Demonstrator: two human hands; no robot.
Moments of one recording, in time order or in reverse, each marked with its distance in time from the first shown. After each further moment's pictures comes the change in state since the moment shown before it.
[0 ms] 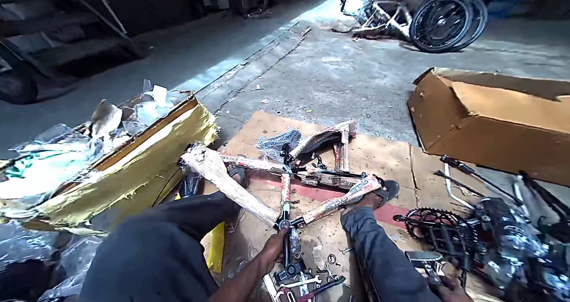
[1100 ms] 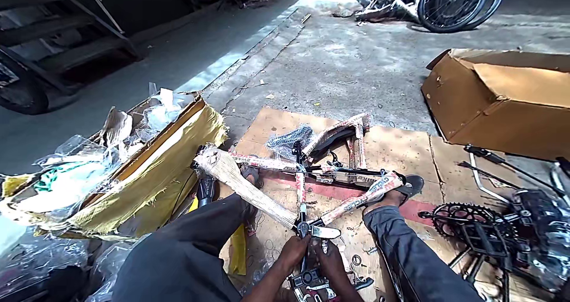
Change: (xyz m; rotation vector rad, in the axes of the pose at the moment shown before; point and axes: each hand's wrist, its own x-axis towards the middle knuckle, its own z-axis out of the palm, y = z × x) left_hand 0.008 -0.003 -0.026 0.440 -0.040 0.066; right_hand -0.043 -0.165 0.314 0.540 -0.258 -0.161
